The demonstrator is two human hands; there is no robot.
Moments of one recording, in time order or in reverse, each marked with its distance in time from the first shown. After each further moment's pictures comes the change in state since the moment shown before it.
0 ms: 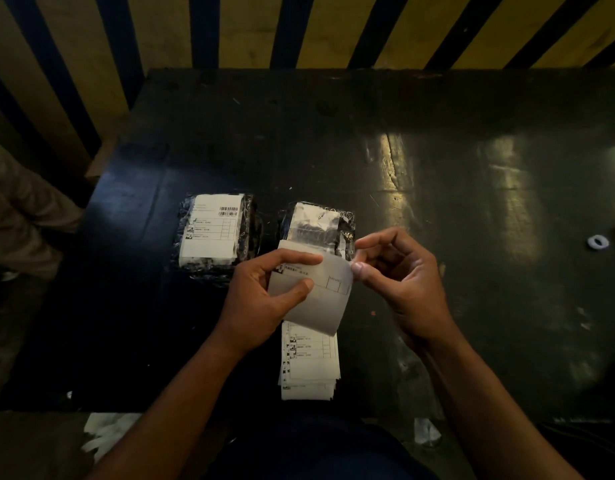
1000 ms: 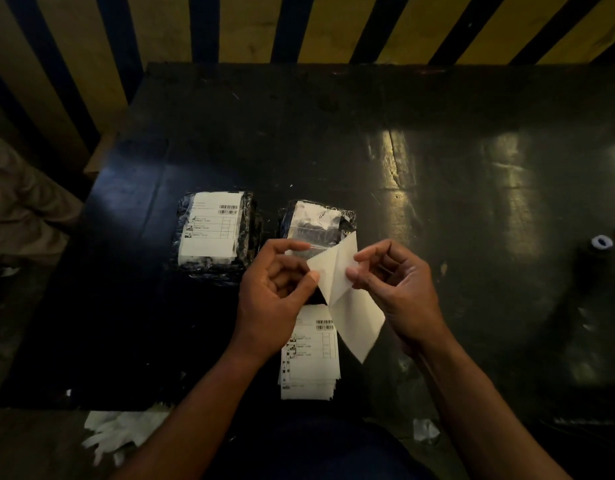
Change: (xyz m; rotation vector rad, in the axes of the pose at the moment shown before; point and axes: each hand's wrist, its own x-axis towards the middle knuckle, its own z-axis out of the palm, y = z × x) left_hand 0.001 -0.007 0.027 -0.090 0.215 0.043; right_hand 0.003 0.020 0.001 -0.060 0.103 0.125
